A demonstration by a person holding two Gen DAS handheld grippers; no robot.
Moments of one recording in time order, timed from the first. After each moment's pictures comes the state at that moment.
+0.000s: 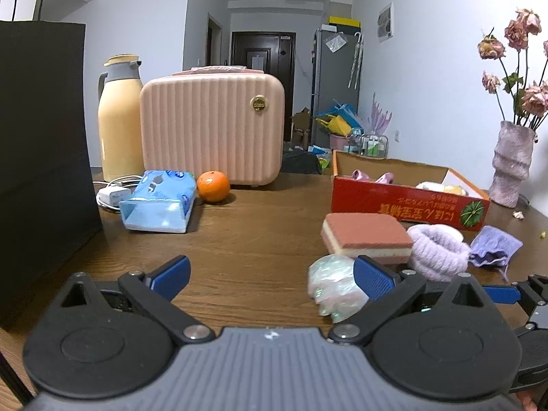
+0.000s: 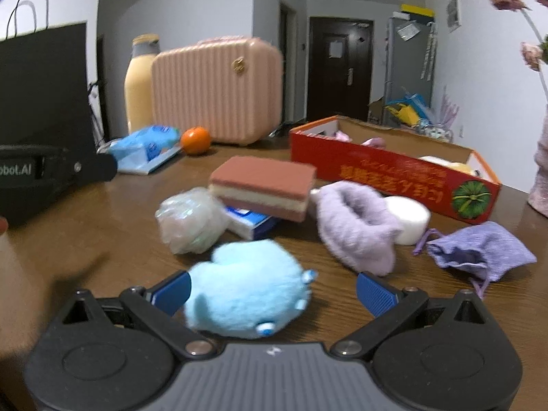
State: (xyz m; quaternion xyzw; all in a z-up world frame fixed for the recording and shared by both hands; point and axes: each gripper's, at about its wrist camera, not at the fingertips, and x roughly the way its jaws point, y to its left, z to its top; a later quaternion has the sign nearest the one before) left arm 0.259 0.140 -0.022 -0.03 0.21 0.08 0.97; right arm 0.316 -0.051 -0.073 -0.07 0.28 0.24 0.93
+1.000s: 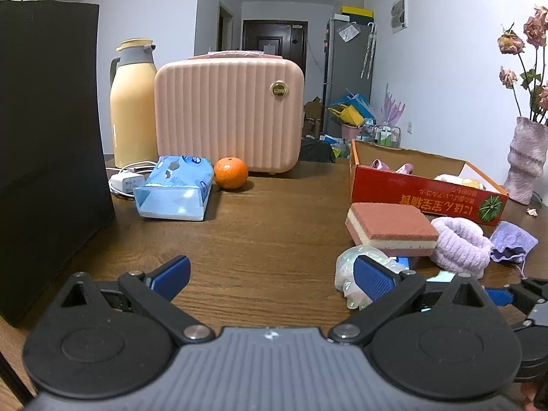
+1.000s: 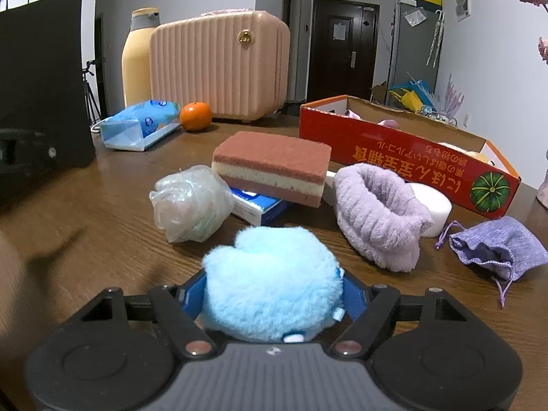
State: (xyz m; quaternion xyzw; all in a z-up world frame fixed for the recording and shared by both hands) left arm 0.267 0.157 -0.029 -0.04 0.23 0.10 0.97; right arm 0.334 -0.031 -0.086 -0.09 0.30 0.23 0.92
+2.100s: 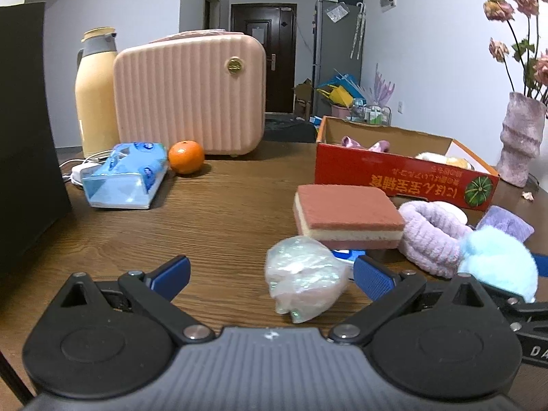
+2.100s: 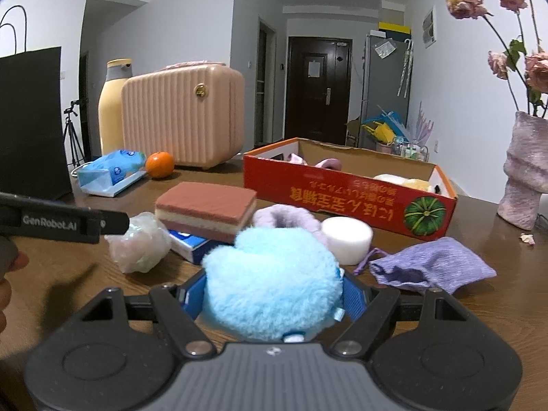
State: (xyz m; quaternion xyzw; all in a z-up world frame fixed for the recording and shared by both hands) left arm 0.313 0.096 -0.044 -0.03 0.26 0.09 0.96; right arm 0.327 -0.104 -0.061 -0.06 0.23 0.20 0.95
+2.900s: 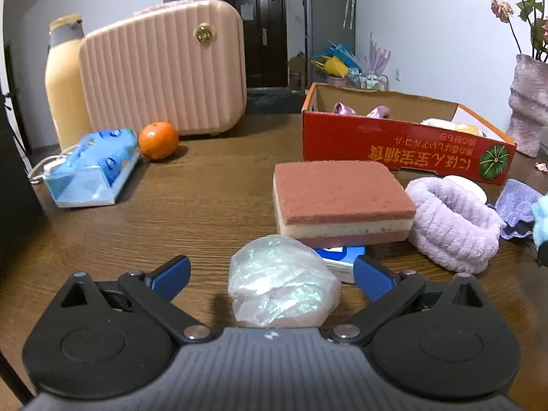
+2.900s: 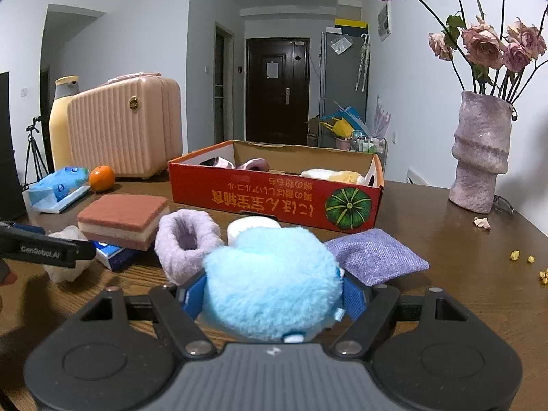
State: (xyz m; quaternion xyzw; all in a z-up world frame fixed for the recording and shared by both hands) left arm 0.368 0.083 -0.068 -0.01 0.31 0.08 0.95; right arm 0.352 -0.168 -0.063 -0.04 0.23 0.13 0.96
